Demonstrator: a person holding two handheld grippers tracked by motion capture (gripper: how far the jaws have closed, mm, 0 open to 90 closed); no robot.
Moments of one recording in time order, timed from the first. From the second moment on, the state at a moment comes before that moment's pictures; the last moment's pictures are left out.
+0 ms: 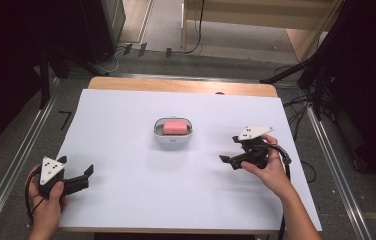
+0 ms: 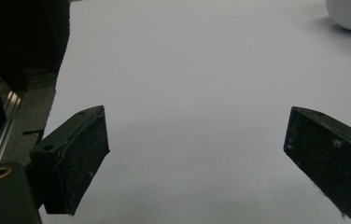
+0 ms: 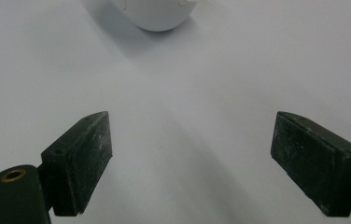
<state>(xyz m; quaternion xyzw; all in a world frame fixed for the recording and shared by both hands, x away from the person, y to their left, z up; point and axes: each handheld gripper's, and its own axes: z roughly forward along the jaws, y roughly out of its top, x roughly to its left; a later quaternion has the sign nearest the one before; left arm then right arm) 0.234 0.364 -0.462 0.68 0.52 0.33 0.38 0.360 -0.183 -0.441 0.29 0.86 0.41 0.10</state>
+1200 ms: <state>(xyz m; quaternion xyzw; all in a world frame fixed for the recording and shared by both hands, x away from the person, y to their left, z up) 0.234 0.363 -0.462 0.68 0.53 0.34 0.38 0.307 -0.261 -0.473 0.36 0.82 0.42 0.13</state>
